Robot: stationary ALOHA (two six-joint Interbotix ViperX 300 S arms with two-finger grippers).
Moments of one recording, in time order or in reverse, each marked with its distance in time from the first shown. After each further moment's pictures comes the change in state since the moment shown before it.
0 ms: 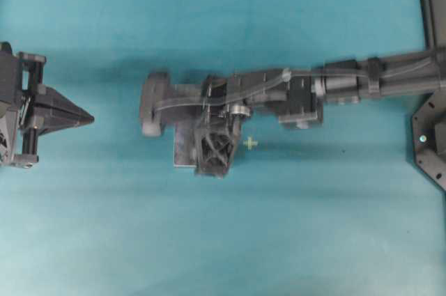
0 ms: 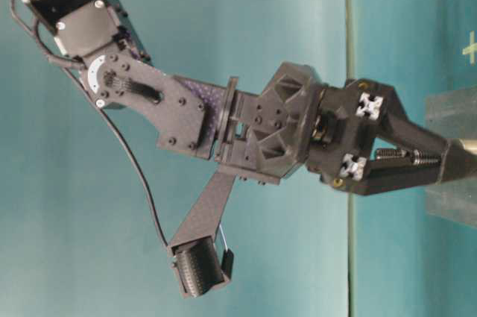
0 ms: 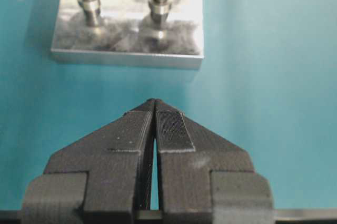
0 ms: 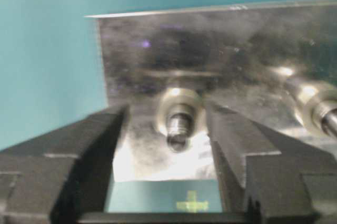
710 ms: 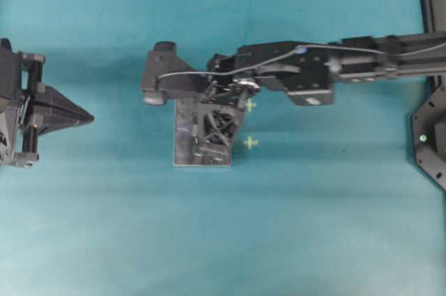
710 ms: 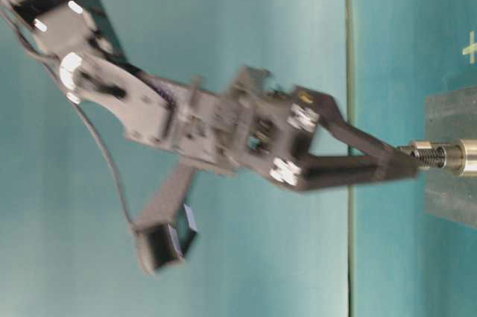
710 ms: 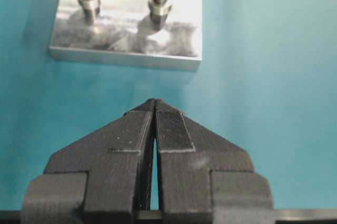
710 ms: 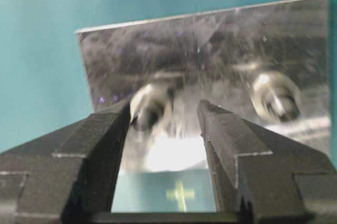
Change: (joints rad) left arm 0.000 -0.006 0.002 0.000 -0.002 -0.038; right arm -0.067 -0.081 0.020 0.018 0.041 0.000
